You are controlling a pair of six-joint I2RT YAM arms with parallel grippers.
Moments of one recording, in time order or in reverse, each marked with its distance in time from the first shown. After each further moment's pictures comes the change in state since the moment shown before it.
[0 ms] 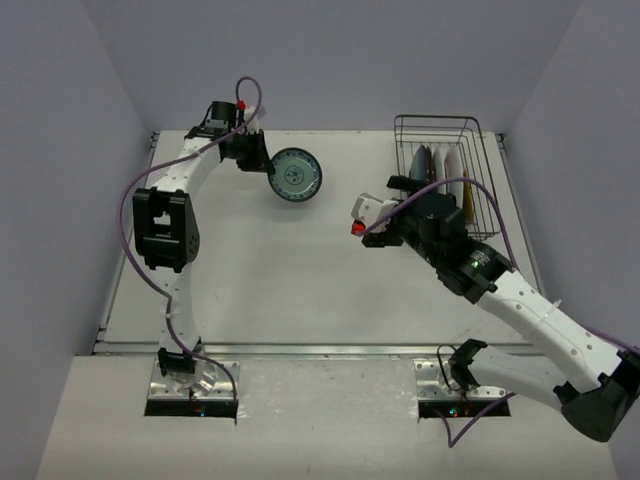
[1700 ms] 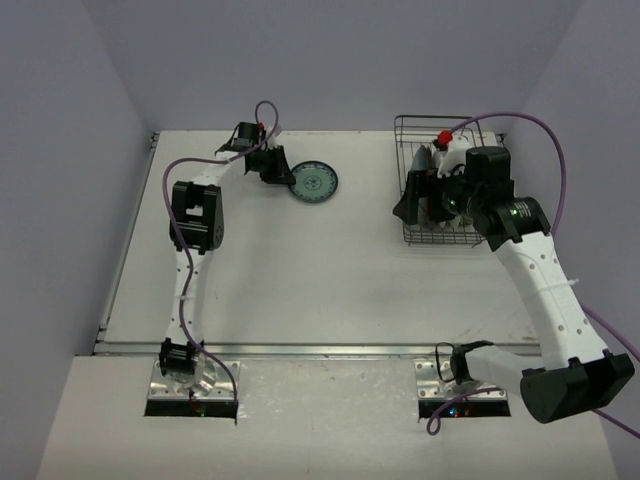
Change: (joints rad) left arm -0.034 0.477 0.291 0.169 0.026 -0.150; right arm -0.526 0.169 0.362 -0.516 -0.496 1.114
